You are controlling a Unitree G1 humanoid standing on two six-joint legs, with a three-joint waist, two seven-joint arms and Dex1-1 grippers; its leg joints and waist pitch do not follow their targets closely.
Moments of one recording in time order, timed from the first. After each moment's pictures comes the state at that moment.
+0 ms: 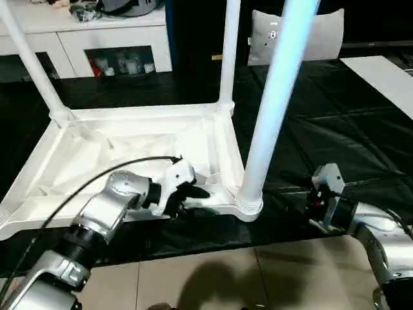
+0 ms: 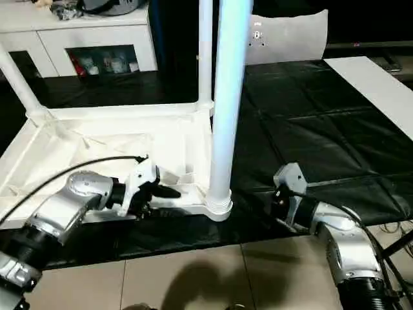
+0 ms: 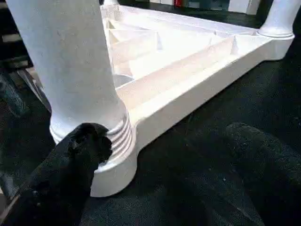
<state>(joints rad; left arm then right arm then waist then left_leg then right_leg) -0.50 0.43 -0.39 0.37 -0.17 0.25 -1.15 -0.19 -0.47 -0.02 0.27 0.29 0.06 1.01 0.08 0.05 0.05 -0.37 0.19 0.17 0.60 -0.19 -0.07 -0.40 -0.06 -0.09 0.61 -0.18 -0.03</state>
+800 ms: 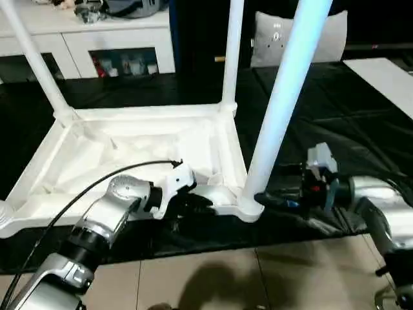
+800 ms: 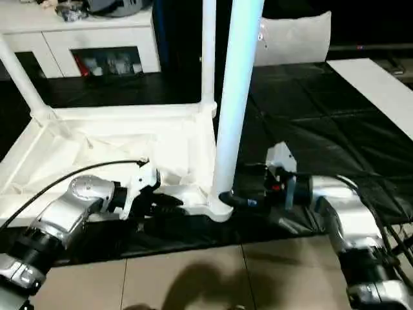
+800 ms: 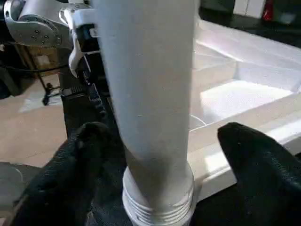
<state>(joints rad) -0.50 0.42 -0.38 0.44 -0.15 0.18 -1.17 -0.40 -0.53 0.08 0.33 0.37 0.18 1.30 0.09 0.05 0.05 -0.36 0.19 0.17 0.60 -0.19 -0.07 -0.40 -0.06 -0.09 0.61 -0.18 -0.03</state>
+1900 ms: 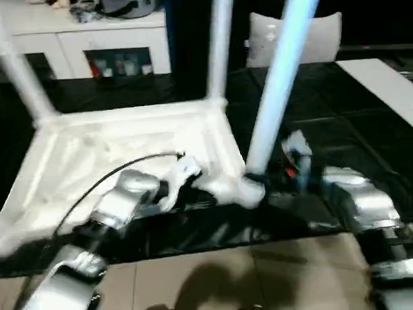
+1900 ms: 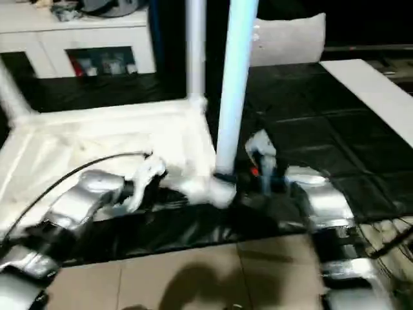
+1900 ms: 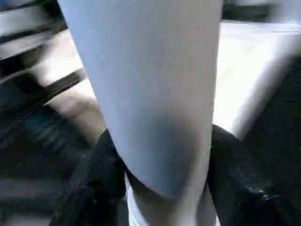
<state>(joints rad) -0.58 0.27 -0.31 0.49 -0.09 0.39 -0.96 -0.49 -0.33 0.03 0.38 0.26 0.40 0.88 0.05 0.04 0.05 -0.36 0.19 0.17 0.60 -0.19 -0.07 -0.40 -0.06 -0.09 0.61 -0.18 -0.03</state>
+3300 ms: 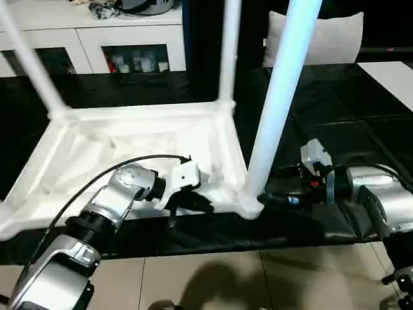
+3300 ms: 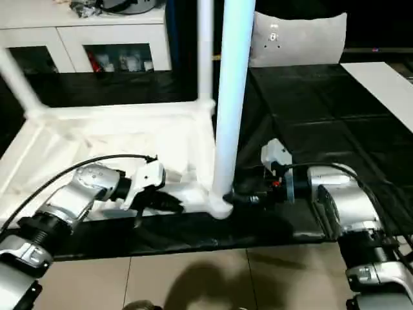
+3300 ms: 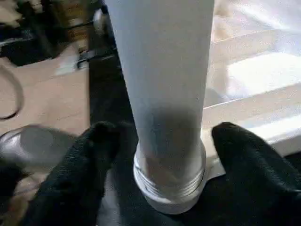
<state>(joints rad) -0.62 0.42 -0.42 0.57 -0.02 0.01 -1.33 -0.48 -0.57 0.14 0.40 0.28 0.22 1.46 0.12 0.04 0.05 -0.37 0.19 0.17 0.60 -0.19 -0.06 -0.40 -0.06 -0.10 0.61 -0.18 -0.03</state>
